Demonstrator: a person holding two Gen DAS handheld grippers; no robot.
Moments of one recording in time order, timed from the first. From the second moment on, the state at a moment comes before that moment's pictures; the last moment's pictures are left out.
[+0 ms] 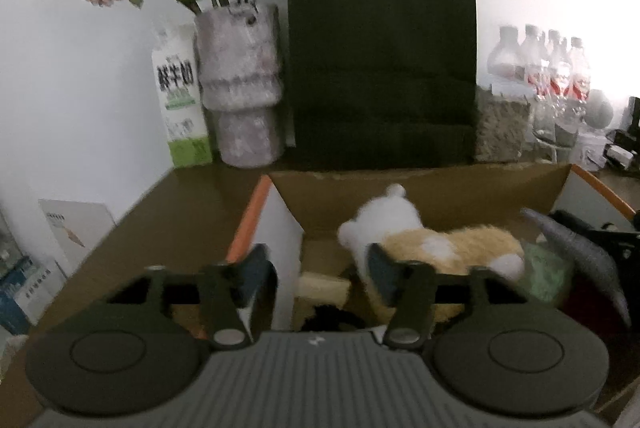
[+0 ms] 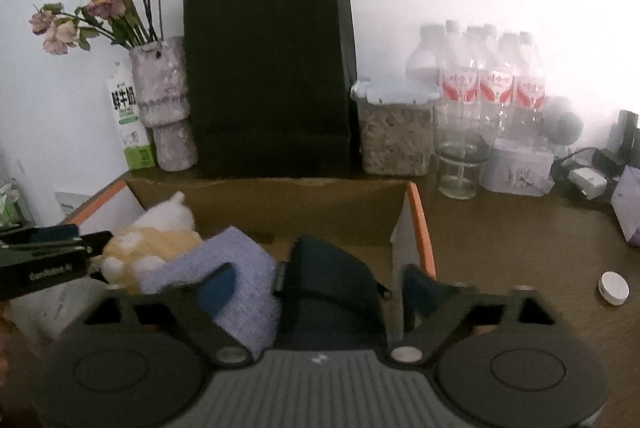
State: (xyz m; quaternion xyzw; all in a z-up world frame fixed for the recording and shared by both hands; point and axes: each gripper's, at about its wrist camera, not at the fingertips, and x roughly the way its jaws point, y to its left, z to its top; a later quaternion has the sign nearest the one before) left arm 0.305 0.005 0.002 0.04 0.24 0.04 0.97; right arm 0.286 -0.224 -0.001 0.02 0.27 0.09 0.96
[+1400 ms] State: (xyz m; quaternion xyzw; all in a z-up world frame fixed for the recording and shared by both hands) left arm 0.184 0.019 0.051 0.01 0.16 0.04 0.99; right arm 0.178 -0.216 0.046 -0.01 0.19 0.08 0.98
